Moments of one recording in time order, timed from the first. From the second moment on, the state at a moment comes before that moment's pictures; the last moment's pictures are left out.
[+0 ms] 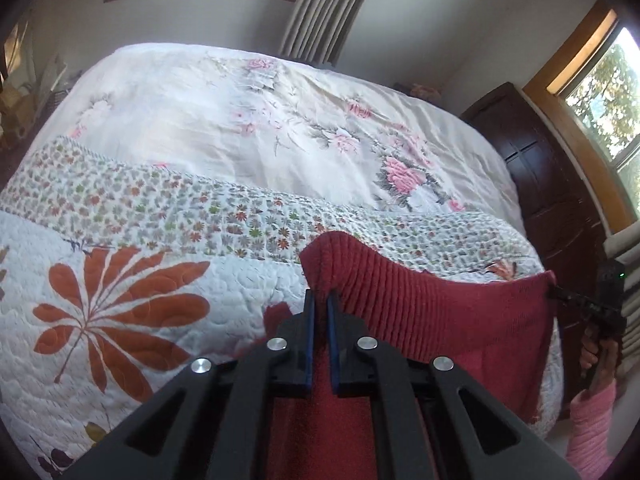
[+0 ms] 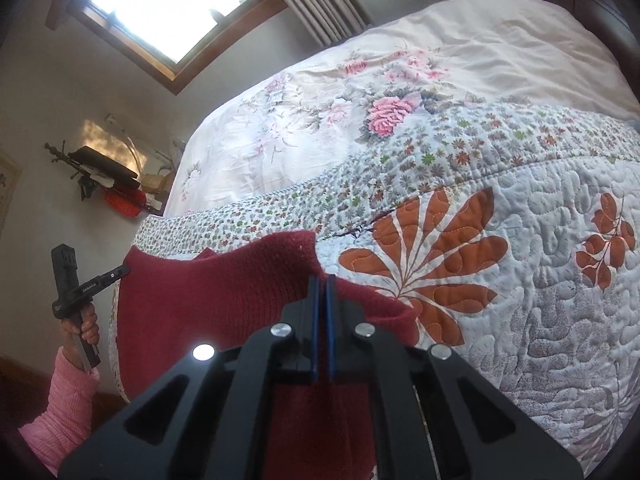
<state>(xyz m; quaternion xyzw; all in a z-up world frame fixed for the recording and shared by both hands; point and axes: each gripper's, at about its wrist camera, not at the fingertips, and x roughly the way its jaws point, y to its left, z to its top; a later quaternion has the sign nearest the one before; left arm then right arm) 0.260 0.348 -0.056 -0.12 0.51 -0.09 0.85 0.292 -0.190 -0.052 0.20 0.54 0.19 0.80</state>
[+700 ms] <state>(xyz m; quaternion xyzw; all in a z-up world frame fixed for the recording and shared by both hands) 0.171 0.343 -0.058 -0.11 0.54 -0.08 0.83 0.196 -0.189 -0.078 0.18 0.60 0.18 0.76</state>
